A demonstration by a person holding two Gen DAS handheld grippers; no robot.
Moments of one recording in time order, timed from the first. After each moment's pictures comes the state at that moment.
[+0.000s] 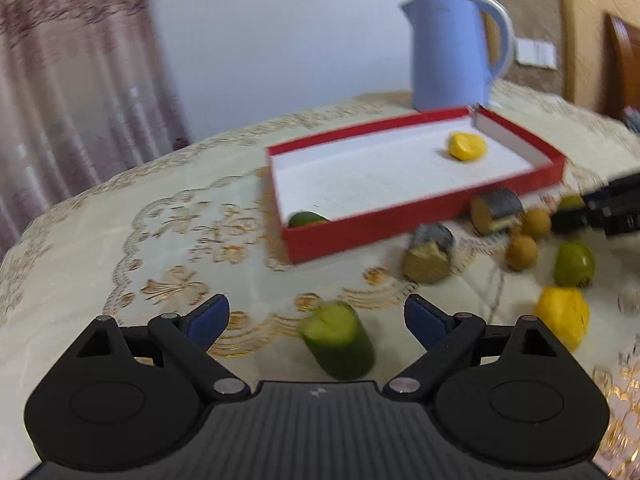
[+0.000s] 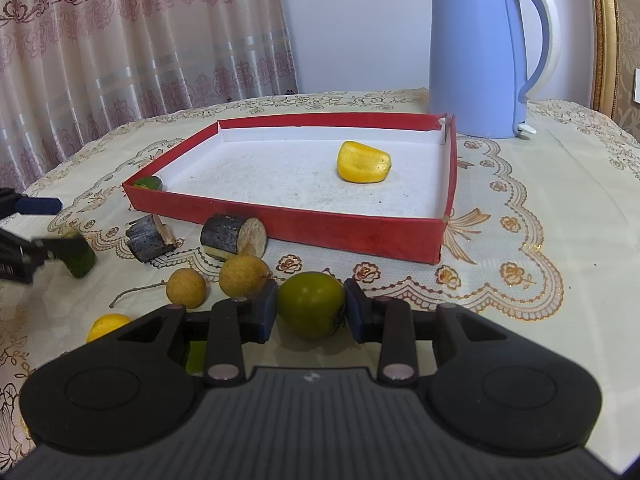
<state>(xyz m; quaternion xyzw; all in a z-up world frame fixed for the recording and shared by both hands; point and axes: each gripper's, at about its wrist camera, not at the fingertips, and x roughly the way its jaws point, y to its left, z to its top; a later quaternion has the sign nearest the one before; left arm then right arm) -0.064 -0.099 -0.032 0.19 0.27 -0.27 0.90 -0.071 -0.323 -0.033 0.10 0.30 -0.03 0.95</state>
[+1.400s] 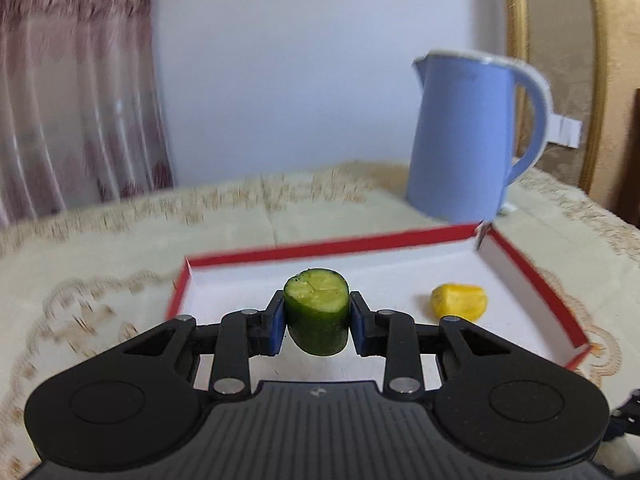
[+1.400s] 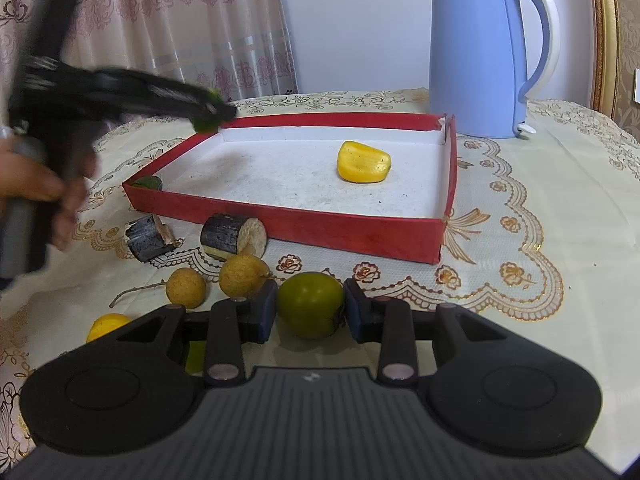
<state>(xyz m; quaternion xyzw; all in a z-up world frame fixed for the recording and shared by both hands) 0.030 -0.230 -0.006 0.08 0.26 -0.27 0.92 -0.071 -0.323 -0.033 0.10 0.30 -0.03 0.95</state>
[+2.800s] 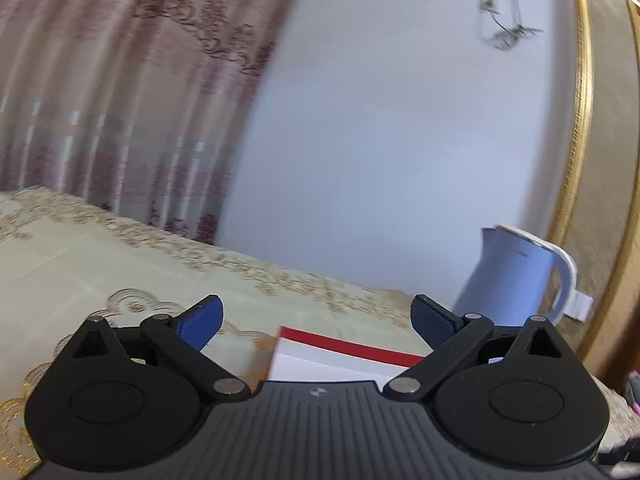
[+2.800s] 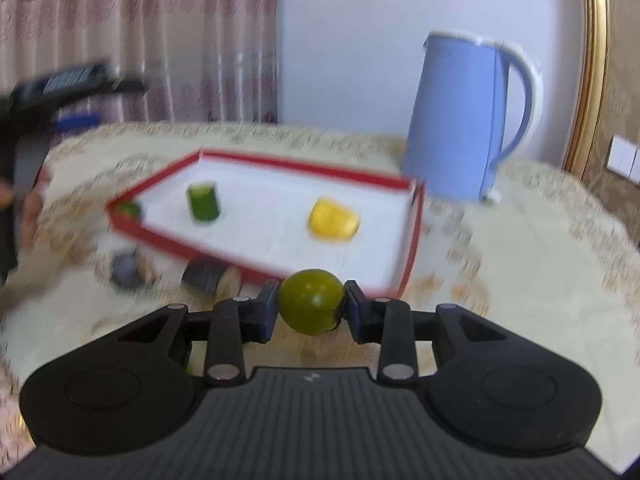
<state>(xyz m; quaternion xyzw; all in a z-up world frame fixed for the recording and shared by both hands) 0.016 -0.108 0.011 -0.13 0.13 -0.22 0.96 -0.064 -0.324 0.020 0.02 0.27 -0.08 0.96</state>
